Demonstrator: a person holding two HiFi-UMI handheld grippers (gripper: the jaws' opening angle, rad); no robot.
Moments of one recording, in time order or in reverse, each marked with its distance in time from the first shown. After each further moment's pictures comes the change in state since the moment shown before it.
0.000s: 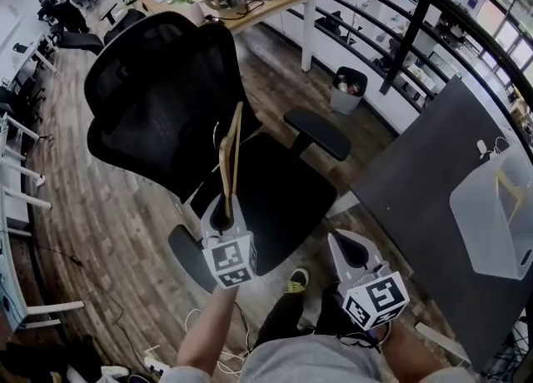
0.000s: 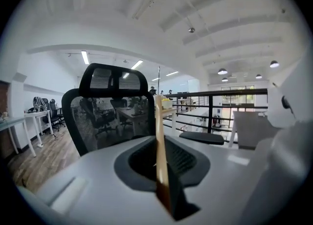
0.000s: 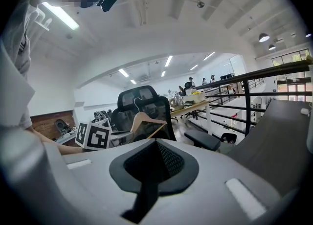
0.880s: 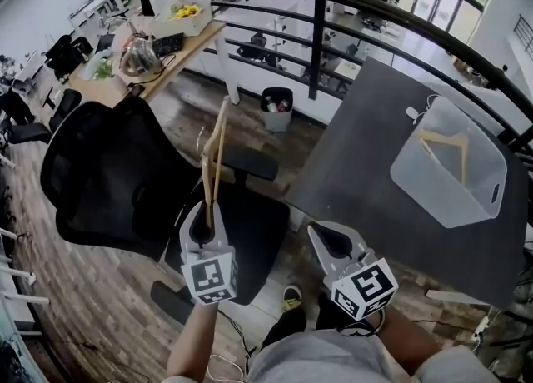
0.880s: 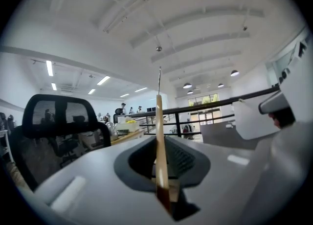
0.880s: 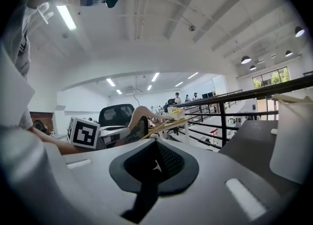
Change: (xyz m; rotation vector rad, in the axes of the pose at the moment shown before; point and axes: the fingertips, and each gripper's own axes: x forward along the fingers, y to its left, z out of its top) left arm 0.004 -0.136 0.121 0.159 -0.220 -0.368; right arm -0.075 -0.070 0.060 -0.011 -0.165 -0.226
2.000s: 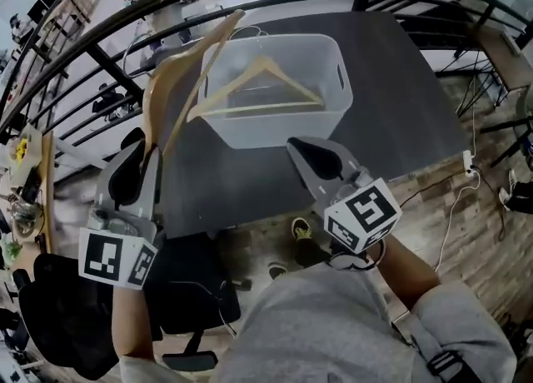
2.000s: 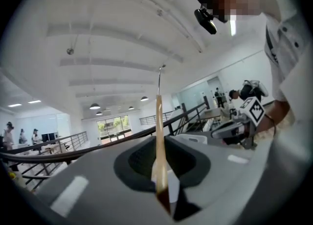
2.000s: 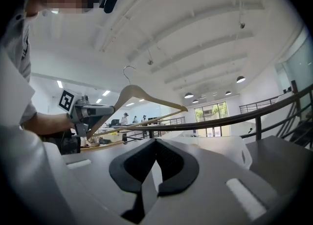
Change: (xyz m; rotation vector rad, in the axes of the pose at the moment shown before) left arm 0.029 -0.421 0.251 0.234 -0.295 -1.107; right arm -0.305 -0.271 0.061 0.004 -0.247 -0.665
